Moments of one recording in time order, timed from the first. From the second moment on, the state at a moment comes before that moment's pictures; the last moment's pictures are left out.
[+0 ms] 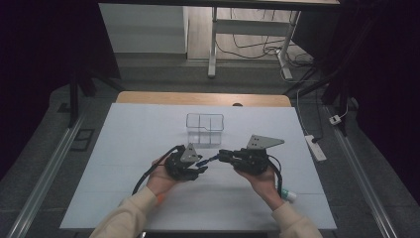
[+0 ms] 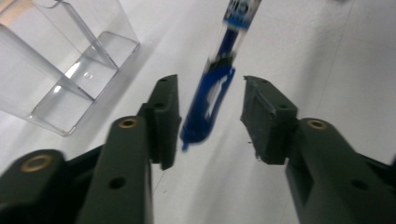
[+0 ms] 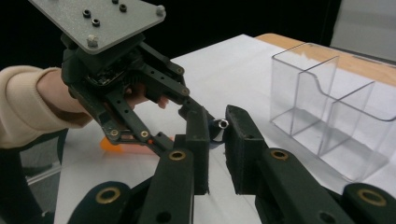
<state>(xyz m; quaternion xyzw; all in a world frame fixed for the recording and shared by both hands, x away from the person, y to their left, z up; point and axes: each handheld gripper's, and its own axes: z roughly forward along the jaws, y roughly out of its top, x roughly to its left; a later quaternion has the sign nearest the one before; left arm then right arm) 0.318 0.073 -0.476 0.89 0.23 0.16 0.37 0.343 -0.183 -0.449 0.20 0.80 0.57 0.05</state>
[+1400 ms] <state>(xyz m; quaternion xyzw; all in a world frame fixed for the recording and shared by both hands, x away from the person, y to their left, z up) 0.261 0.200 -0.495 0.82 0.38 0.16 0.39 0.347 -0.206 -0.433 0.22 0.77 0.58 0.11</state>
